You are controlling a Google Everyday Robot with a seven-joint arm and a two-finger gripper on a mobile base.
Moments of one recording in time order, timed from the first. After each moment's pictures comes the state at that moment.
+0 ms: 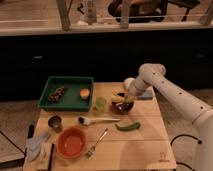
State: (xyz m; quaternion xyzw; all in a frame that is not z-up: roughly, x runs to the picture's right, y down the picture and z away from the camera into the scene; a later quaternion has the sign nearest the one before) arm 0.150 0.064 0.864 -0.28 -0.18 0.01 0.94
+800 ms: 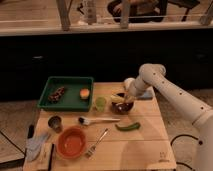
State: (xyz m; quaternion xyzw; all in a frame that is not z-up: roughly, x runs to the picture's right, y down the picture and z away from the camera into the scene) arm 0.148 0.065 0.863 -0.28 -0.19 0.01 0.94
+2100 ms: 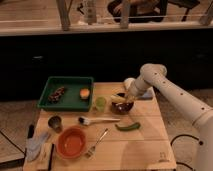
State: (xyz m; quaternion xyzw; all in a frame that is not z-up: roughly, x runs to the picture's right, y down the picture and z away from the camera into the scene) arm 0.152 0.065 0.862 -0.28 -0.19 0.01 0.94
